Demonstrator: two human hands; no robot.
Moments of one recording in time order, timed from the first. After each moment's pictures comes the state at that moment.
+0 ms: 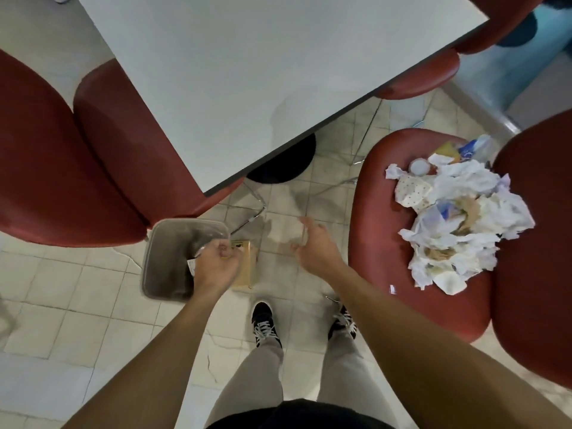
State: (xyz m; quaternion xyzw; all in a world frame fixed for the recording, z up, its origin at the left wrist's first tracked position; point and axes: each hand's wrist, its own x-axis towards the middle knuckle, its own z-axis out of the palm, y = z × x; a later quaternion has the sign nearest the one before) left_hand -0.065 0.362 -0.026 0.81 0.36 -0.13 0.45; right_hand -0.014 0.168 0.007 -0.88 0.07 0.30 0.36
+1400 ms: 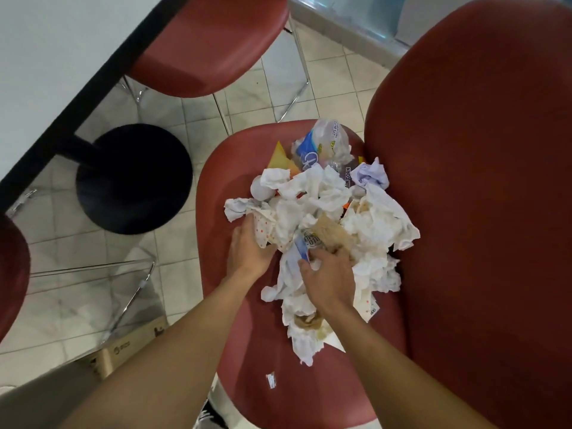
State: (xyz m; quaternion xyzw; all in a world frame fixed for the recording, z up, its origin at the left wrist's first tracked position) left_hand 0.174 -0.082 -0.175 0.90 0.07 -0.28 0.33; right_hand 0.091 -0.213 -0.142 -0.86 0.35 0.20 0.31
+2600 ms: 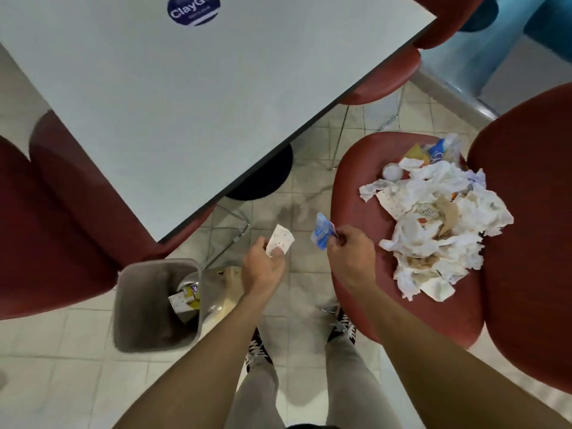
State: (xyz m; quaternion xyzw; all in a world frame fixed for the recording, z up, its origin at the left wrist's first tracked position) left_hand 0.019 0.225 -0.030 0.87 0.26 -0.15 0.39; right_hand 0.026 0.067 0.001 -0.90 0.23 0.08 0.37
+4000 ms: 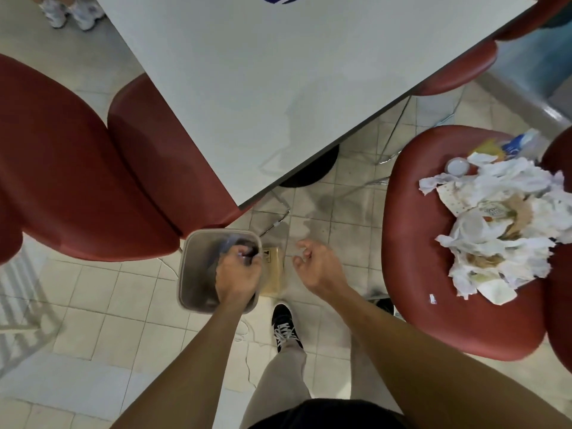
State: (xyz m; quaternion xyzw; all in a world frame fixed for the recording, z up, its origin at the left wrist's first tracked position) left_hand -0.056 0.393 -0.037 0.86 0.35 -0.12 0.34; right_hand -0.027 0.227 -0.019 -0.89 0.04 0.25 0.39
